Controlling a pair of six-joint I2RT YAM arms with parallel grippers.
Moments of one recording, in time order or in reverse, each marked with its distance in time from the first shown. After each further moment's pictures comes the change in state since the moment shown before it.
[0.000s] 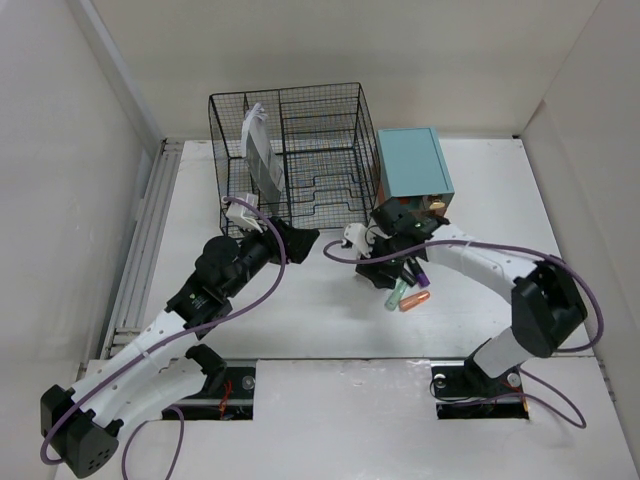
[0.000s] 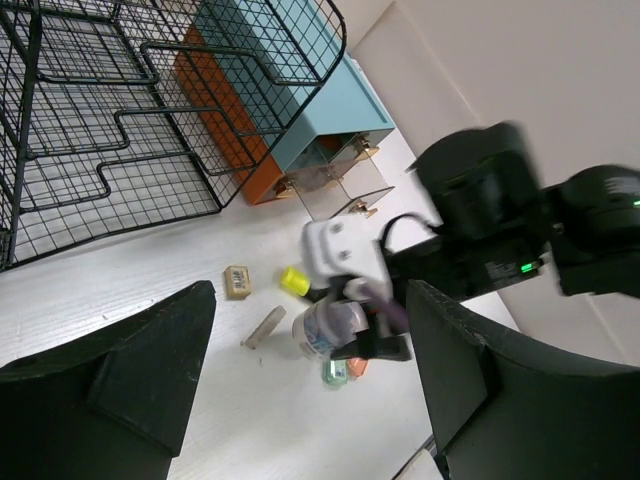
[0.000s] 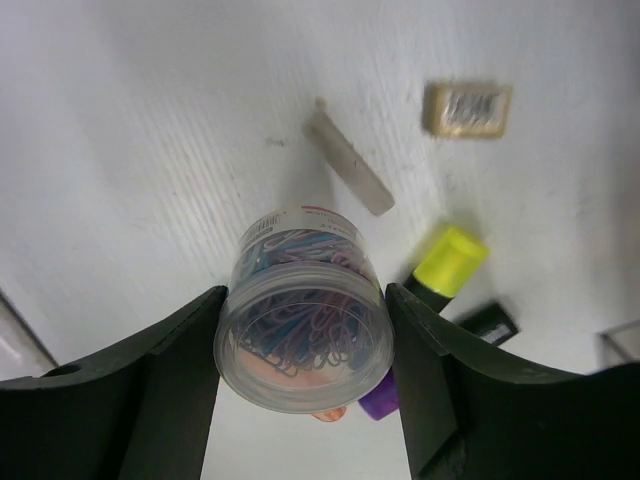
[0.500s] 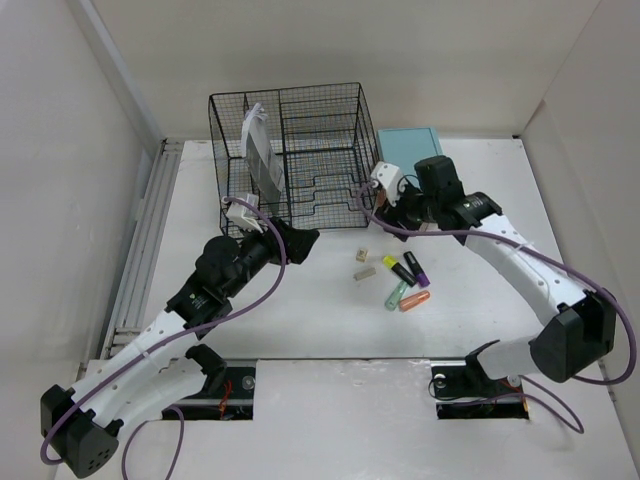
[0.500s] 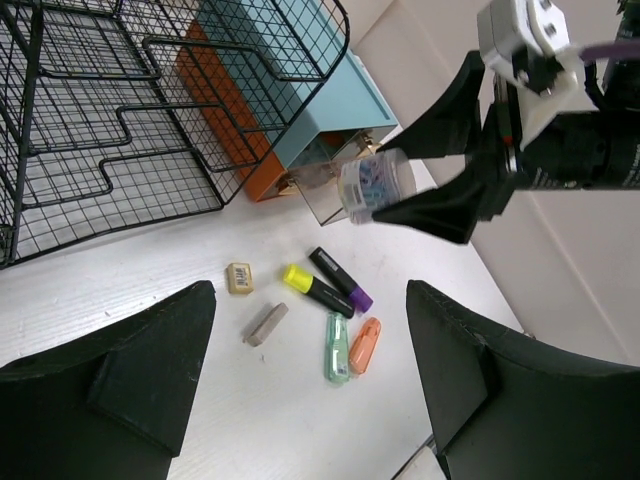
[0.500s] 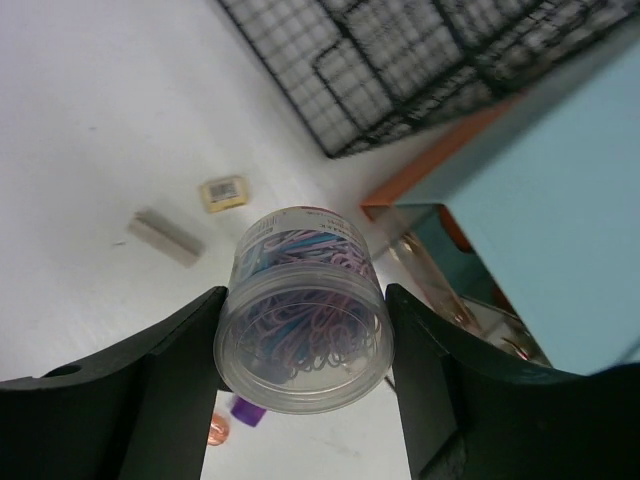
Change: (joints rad) left arm 0.000 0.000 0.000 -0.008 0.000 0.002; right arm -0.179 -0.188 0.174 0.092 -0.063 -0.003
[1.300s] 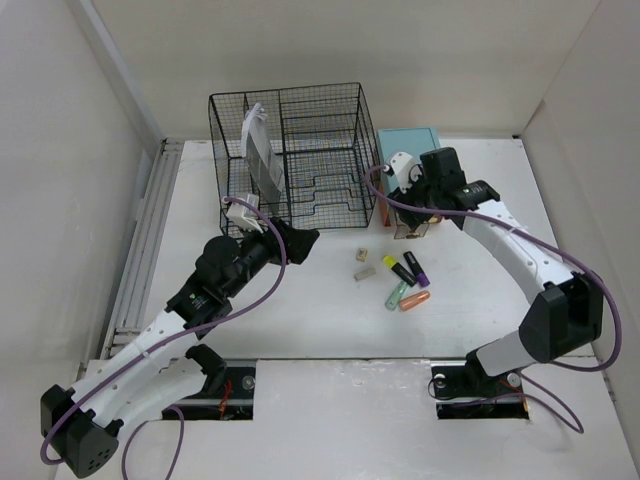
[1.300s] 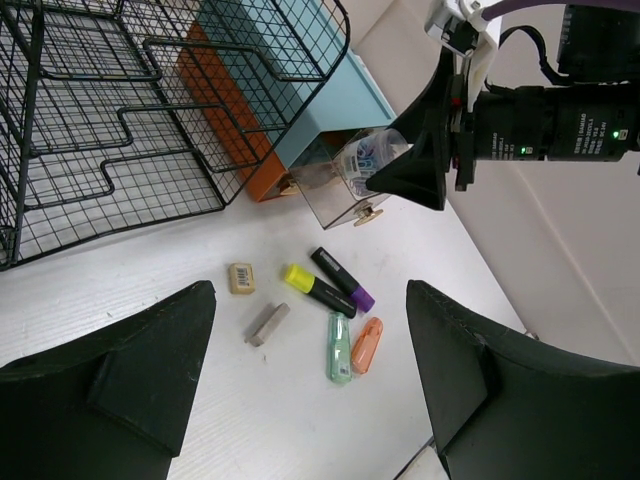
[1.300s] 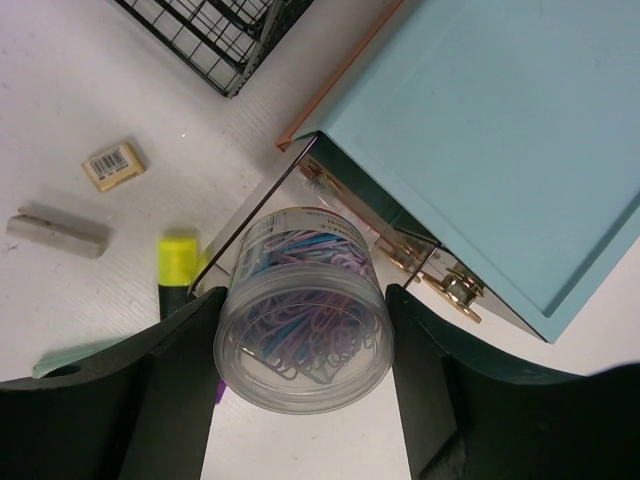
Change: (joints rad) left arm 0.000 0.000 0.000 0.000 0.000 0.007; right arm -0.104 0.100 0.044 -0.003 0.180 0.080
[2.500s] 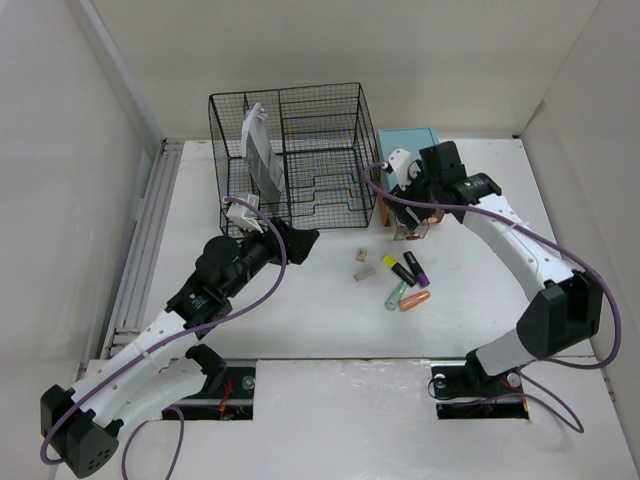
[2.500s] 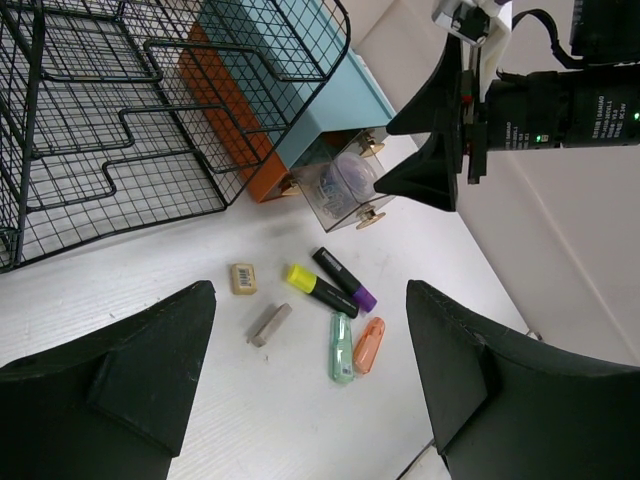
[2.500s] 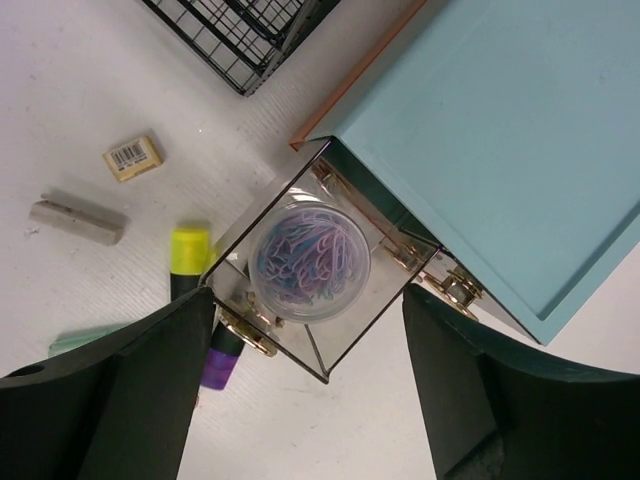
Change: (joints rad) left arm 0.000 0.000 0.000 0.001 0.000 0.008; right arm 0.000 0.027 0.085 -0.101 -0.026 -0.026
